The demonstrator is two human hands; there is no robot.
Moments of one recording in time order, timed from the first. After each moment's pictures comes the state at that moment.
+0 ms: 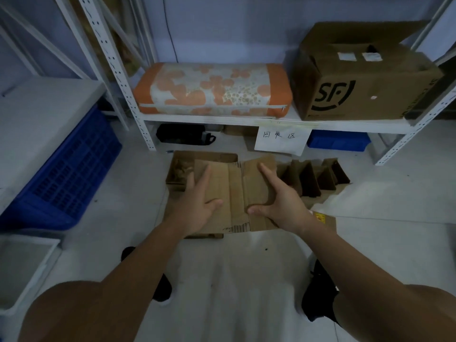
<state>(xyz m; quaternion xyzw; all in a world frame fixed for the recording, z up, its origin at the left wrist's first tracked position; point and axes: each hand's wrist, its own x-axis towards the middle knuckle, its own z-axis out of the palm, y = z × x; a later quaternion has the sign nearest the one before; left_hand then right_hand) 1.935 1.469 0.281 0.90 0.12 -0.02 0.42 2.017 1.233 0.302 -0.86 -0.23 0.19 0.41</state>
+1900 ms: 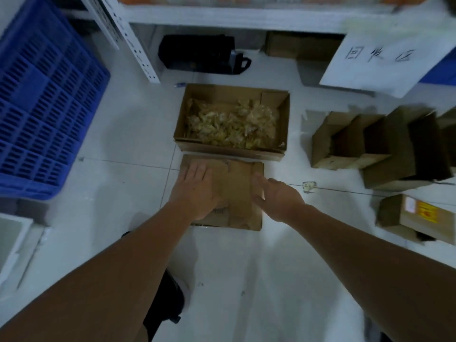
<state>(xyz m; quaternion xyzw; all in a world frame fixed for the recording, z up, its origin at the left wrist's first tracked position) 2.049 1.624 -0.025 0.96 0.10 -0.27 0.03 2.143 1.401 -0.038 -0.91 -0.28 0.30 0.07</state>
